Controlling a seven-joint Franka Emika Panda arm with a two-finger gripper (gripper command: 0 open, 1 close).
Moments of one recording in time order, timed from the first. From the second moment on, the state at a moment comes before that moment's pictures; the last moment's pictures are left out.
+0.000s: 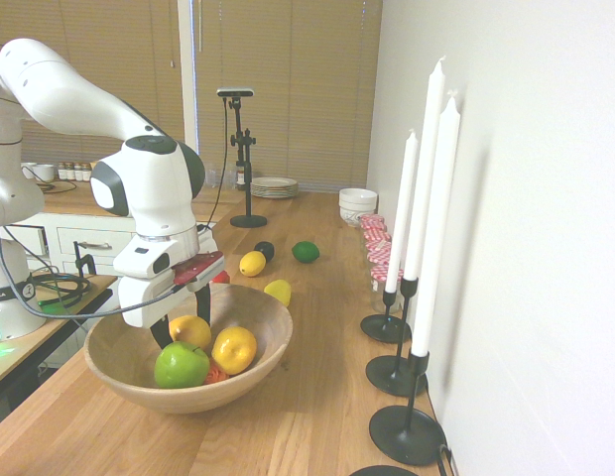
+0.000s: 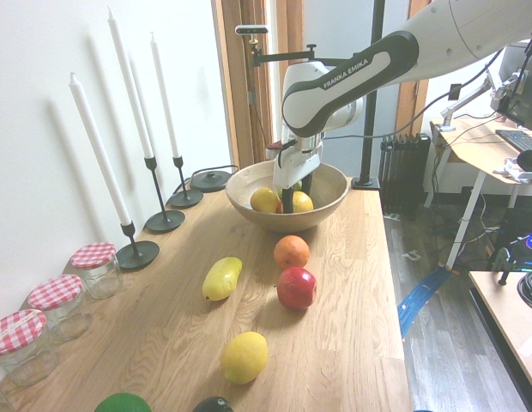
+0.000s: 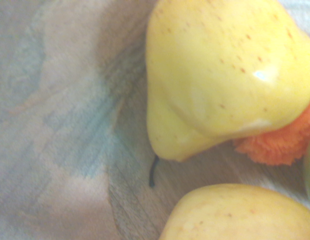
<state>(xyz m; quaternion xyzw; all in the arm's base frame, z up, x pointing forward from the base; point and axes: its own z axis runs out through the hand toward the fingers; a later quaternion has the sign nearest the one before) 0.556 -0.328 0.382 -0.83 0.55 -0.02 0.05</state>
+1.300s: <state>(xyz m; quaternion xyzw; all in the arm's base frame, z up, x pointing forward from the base) 0.575 -0.203 0.503 -0.86 0.49 -0.10 0.05</state>
